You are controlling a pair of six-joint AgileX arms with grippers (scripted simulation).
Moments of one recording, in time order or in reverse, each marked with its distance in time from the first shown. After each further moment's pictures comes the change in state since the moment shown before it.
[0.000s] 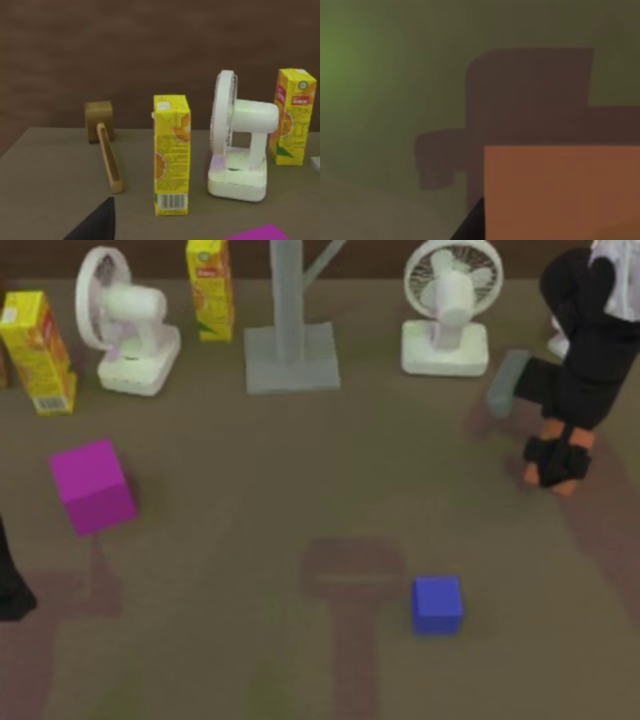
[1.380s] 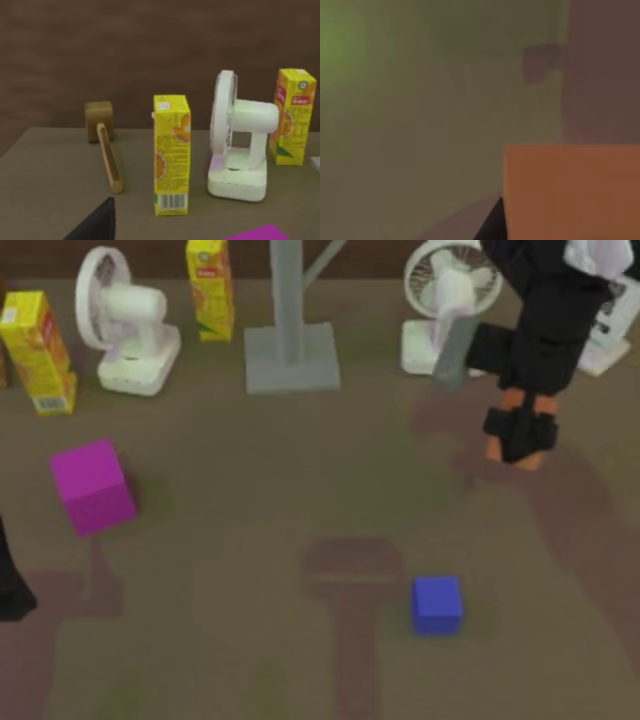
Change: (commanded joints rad) left arm 0.000 0.000 0.000 0.000 0.000 0.000; right arm 0.158 -0.144 0.099 -0.238 -0.008 0.048
